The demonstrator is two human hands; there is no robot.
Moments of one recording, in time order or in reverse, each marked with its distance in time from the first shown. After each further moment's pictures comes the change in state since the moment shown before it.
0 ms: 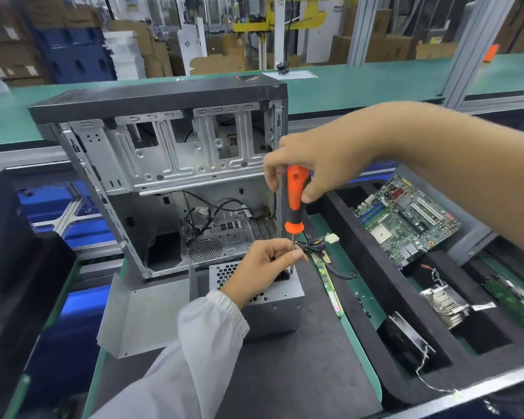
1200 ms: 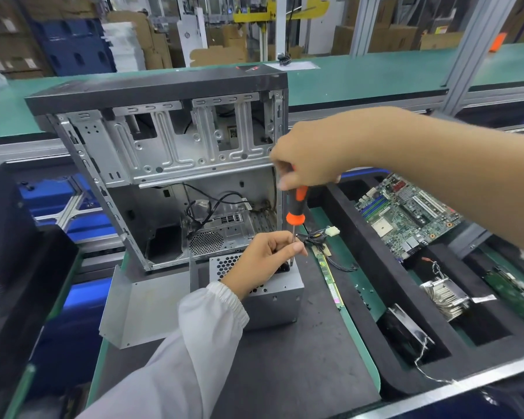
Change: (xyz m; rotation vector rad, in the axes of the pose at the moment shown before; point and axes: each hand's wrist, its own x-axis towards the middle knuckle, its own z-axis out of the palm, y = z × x) left_hand -0.001 0.004 0.002 0.046 -0.017 -0.025; right_hand 0.012 -0.009 0.009 -0.100 0.076 0.117
